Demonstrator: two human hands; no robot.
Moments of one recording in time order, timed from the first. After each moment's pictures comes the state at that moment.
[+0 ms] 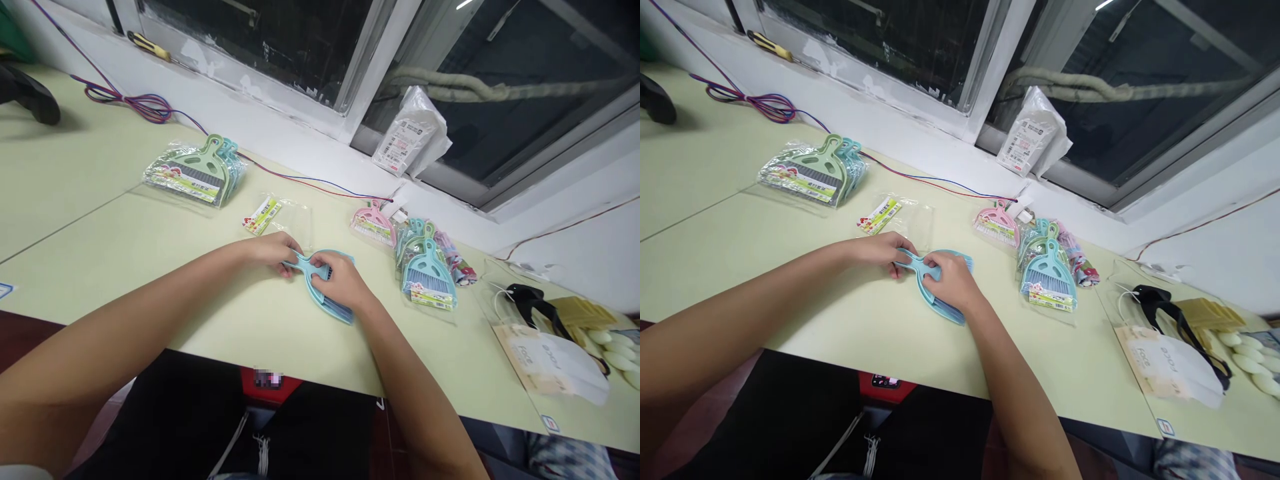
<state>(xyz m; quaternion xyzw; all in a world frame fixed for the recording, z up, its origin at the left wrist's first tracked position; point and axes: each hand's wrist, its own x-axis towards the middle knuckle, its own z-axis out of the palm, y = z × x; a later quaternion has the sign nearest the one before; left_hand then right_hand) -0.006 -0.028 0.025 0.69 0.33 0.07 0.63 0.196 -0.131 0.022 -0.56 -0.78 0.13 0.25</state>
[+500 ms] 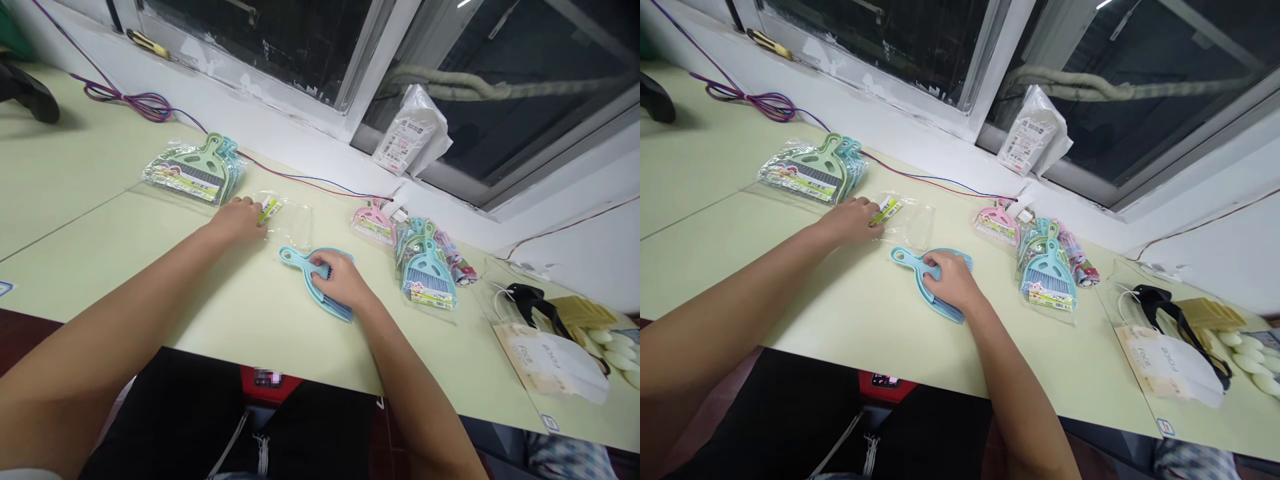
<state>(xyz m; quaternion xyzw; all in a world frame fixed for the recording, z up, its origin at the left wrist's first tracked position) -0.053 0.017 0.023 0.84 0.53 0.09 0.03 0.199 -0.130 0.020 -0.55 -0.79 0.14 0.25</state>
